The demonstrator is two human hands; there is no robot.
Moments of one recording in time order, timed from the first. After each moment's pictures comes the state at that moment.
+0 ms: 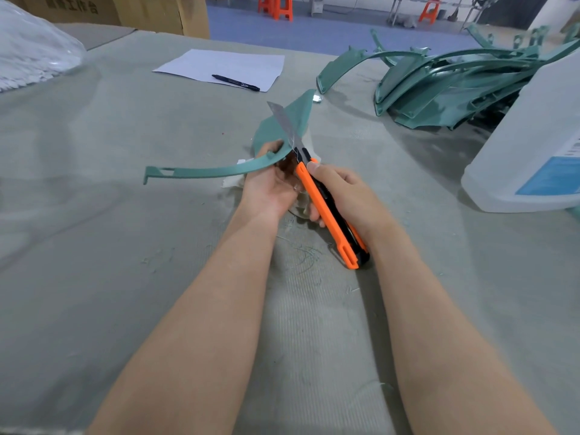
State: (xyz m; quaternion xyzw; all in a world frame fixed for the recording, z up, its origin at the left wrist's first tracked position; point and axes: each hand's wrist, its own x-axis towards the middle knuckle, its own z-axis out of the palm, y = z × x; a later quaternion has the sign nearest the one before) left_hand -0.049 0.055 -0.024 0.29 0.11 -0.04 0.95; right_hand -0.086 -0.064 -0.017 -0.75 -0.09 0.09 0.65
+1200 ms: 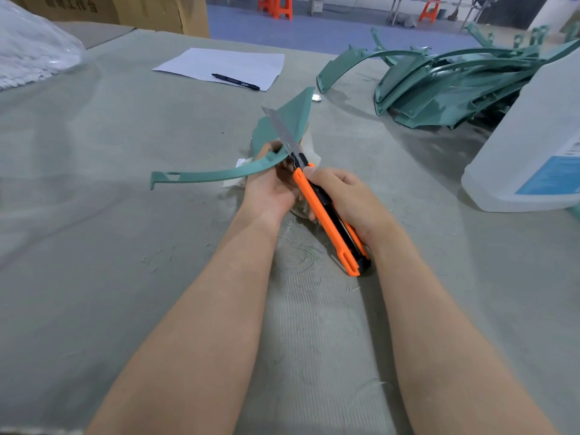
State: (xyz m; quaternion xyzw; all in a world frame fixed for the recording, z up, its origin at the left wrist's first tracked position) left_hand -0.050 0.054 -0.024 0.23 0.11 -0.07 0.96; right_hand -0.088 -0.064 -0.019 -0.73 -0.11 0.11 0.66
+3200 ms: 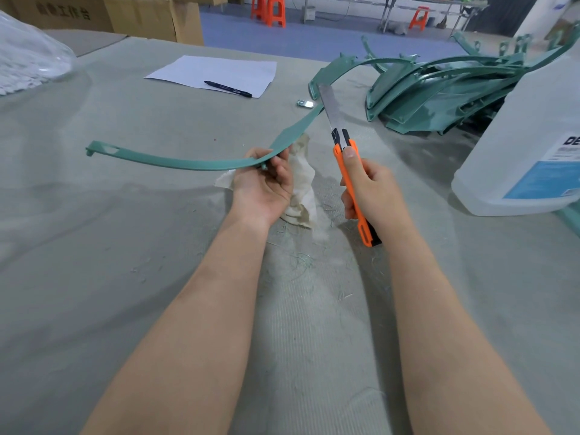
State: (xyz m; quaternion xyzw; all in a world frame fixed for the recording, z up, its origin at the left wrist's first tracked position) left_hand -0.051 0.062 -0.024 0.12 0.07 -0.11 0.98; right_hand -0.064 -0.098 -0.023 -0.83 0.02 -0.08 0.55
